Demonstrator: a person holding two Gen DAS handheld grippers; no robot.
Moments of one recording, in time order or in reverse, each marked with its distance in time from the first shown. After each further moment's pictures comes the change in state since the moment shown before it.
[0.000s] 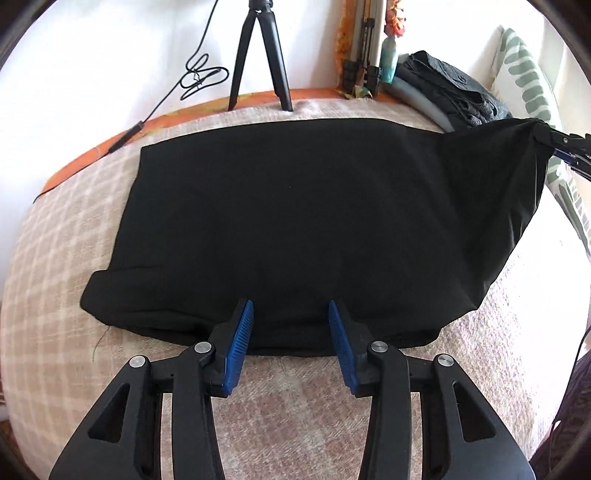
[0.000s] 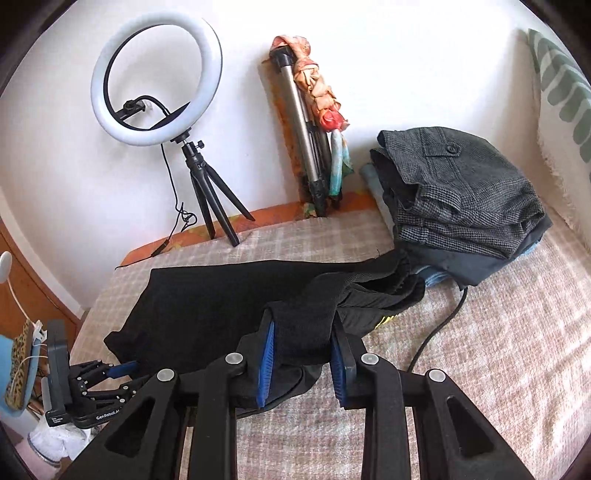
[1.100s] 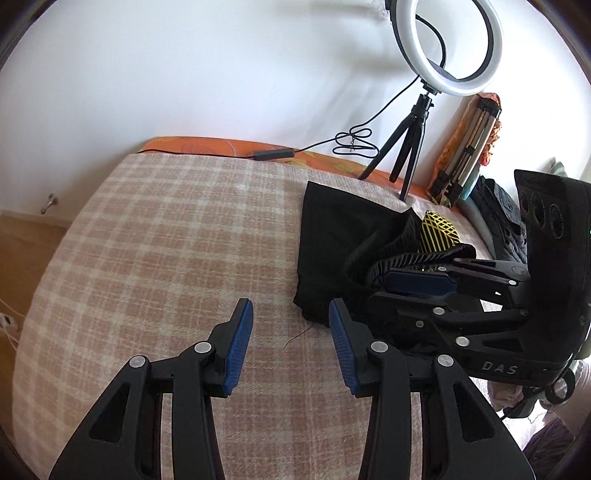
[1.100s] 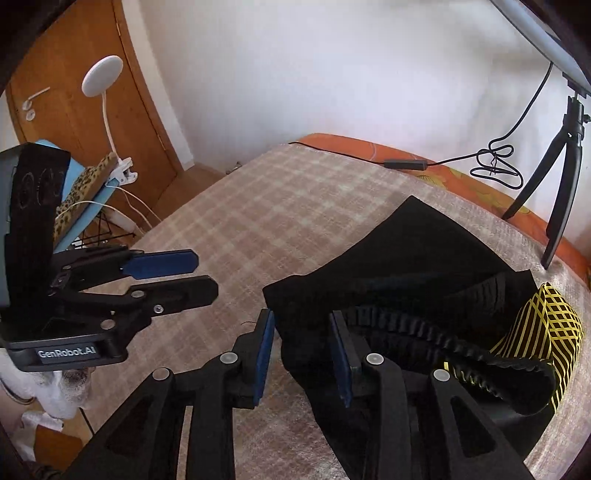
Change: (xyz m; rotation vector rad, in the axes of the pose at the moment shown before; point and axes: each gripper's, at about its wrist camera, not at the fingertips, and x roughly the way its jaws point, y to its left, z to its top) left arm -0.078 0.153 -0.040 -0.351 -0.182 -0.008; right arm 0.126 0.279 -0.041 -0.550 0.278 0.483
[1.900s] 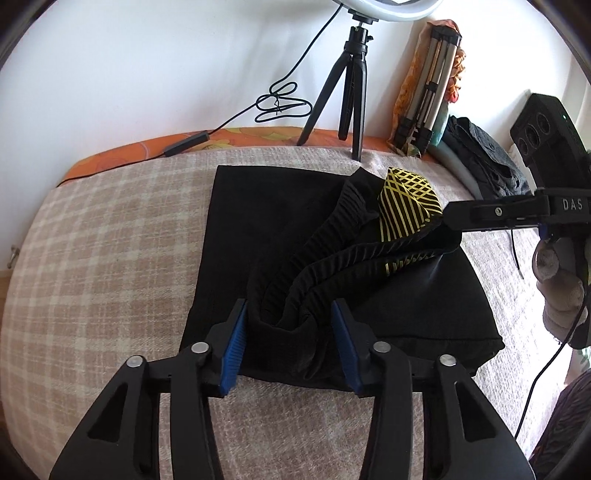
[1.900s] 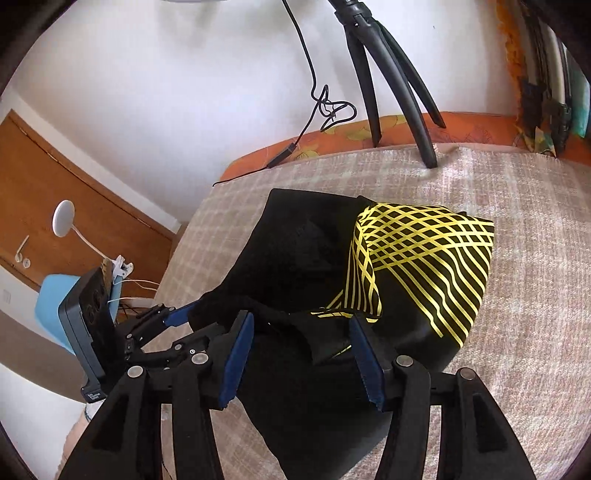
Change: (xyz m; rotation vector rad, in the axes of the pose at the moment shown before) left arm 0.065 -0.066 0.011 0.219 0.090 -0.034; right arm -0.047 -0.158 -0.021 0.506 0.038 0.093
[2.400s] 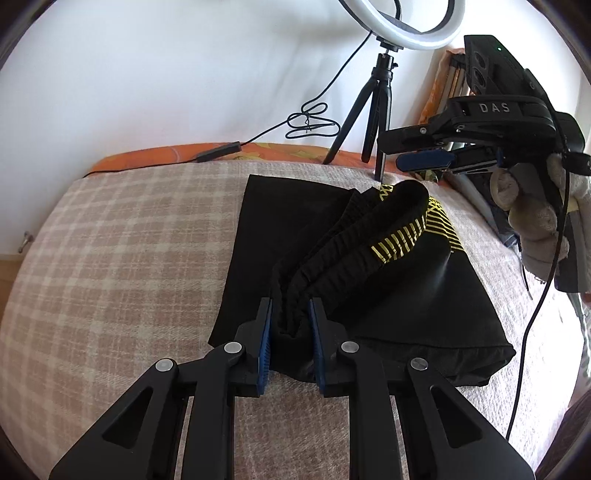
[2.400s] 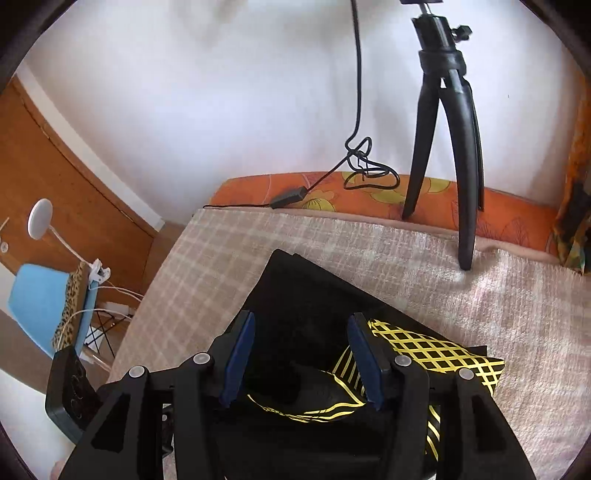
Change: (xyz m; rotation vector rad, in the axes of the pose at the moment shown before) left arm -0.011 0.017 -0.017 -0.110 -0.106 0.021; right arm 0.024 0.043 0.068 -0.213 -0.029 -0.093
